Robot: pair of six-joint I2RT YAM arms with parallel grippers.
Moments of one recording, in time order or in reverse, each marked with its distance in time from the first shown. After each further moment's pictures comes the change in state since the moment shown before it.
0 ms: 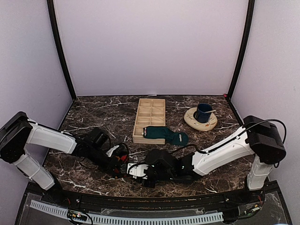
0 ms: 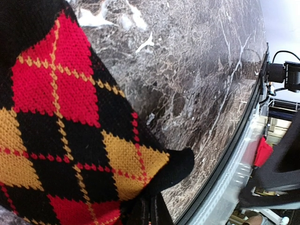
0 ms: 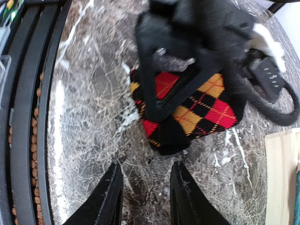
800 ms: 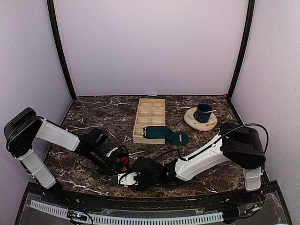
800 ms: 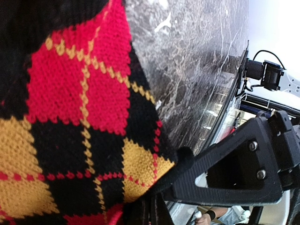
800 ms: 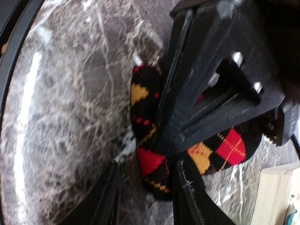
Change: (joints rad) left arm 0.093 0.109 0.007 -0.006 0.223 0.001; right arm 0.033 0.227 0.145 0.010 0.082 -0.262
